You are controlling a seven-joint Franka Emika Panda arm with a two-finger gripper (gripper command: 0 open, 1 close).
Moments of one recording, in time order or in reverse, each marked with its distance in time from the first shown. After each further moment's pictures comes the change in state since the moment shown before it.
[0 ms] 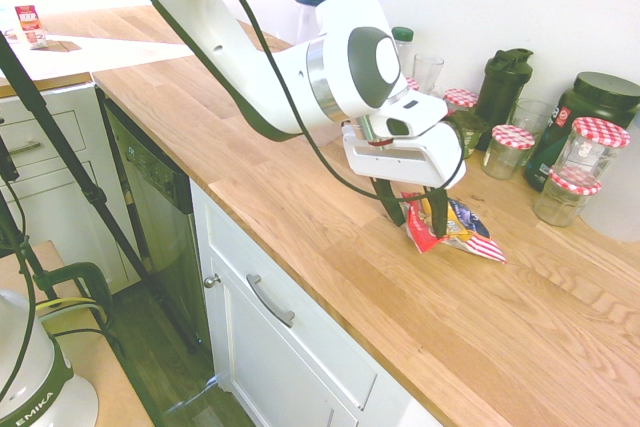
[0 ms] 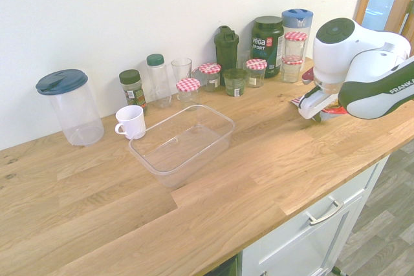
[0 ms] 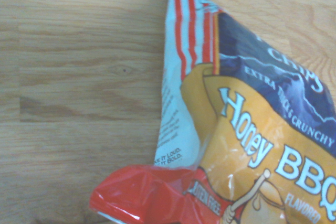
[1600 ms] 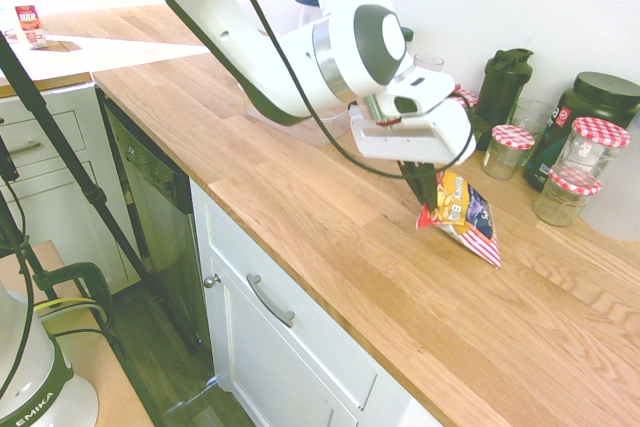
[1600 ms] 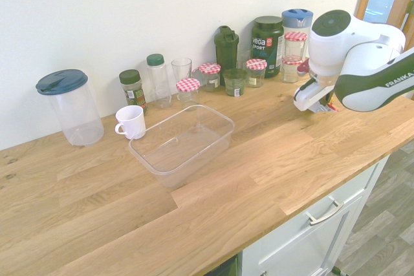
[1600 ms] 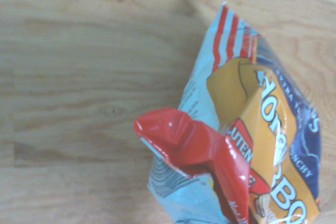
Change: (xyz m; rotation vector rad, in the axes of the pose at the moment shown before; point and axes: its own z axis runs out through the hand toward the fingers) arm 0.021 -0.016 -0.040 0.033 0.068 0.008
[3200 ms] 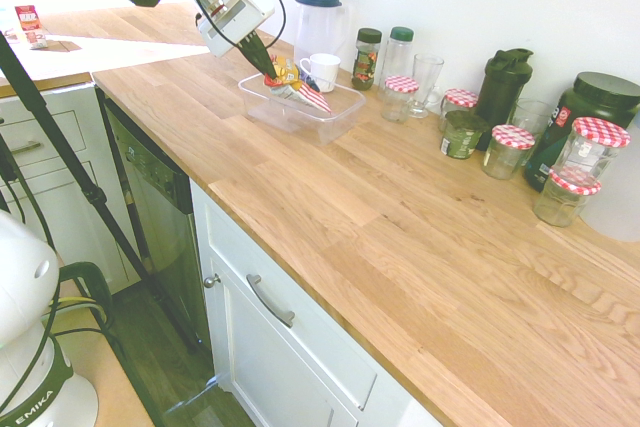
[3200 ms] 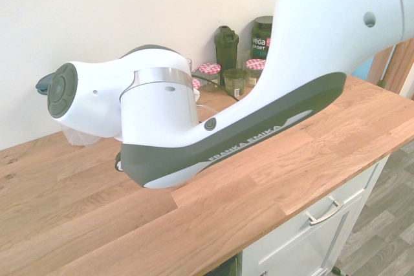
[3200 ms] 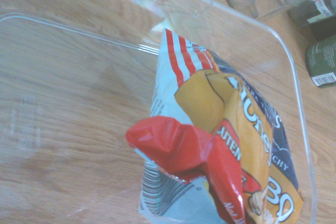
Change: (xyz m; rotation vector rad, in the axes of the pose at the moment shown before) arm -0.263 -0.285 -0.228 -0.024 0.150 -0.306
